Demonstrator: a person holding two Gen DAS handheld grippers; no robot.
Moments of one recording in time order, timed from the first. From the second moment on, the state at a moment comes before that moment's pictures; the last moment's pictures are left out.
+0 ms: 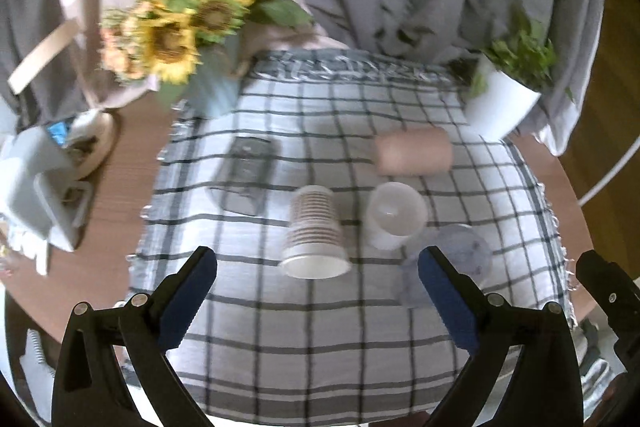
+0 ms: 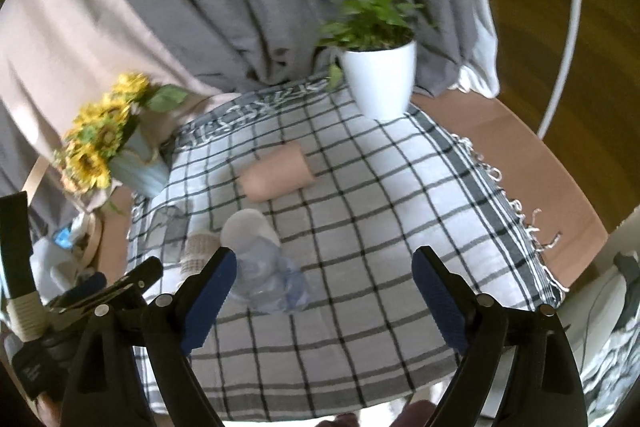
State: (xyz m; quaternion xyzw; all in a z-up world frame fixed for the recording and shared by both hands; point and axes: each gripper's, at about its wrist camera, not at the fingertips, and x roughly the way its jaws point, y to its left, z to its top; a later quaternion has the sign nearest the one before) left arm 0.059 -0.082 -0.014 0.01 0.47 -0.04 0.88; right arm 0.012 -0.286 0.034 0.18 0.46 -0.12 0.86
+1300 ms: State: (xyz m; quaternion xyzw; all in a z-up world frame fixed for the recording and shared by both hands) left arm 0.014 -0.034 0.021 0.03 0.42 -0.01 0.91; right arm 0.004 -0.213 0.054 0.11 0.46 -0.07 0.88
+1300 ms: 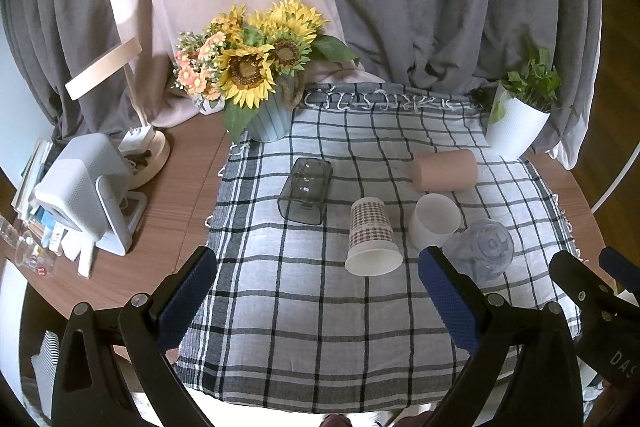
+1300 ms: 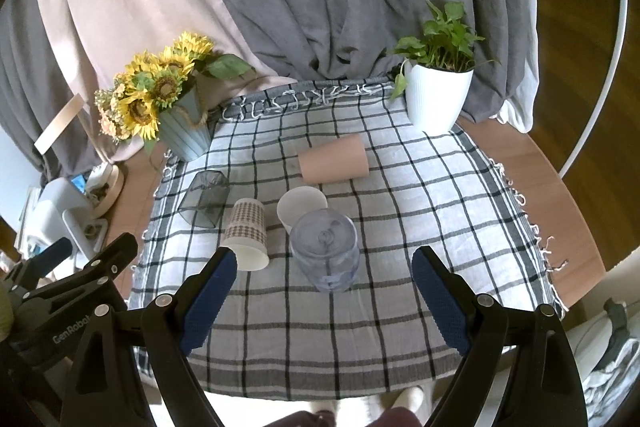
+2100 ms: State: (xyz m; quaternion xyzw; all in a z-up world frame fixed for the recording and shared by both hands) left arm 0.014 -0.034 0.021 0.03 0.42 -0.01 0.91; right arm 0.003 -0.212 0.053 0.11 0.46 -0.07 0.88
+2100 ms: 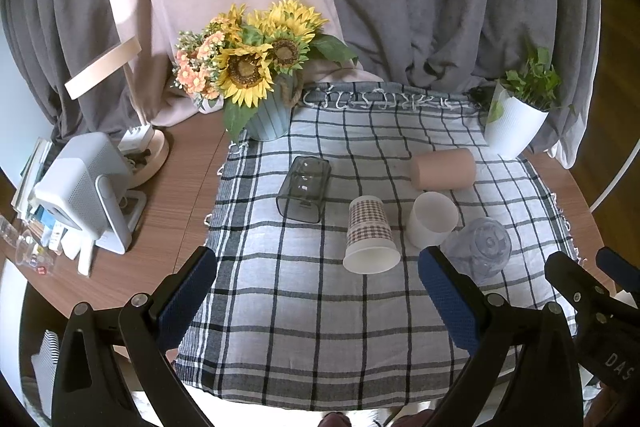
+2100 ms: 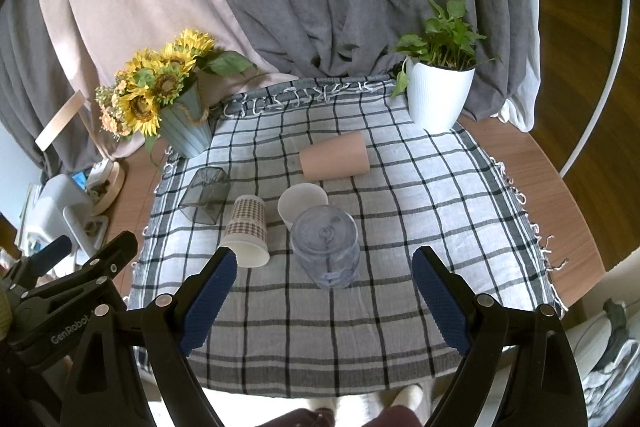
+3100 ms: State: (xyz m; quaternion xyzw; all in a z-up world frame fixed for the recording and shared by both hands) left arm 0.012 -0.034 0.021 0.03 0.42 -0.01 0.91; right arm 0.004 -0.212 0.054 0.11 0.46 -0.07 0.88
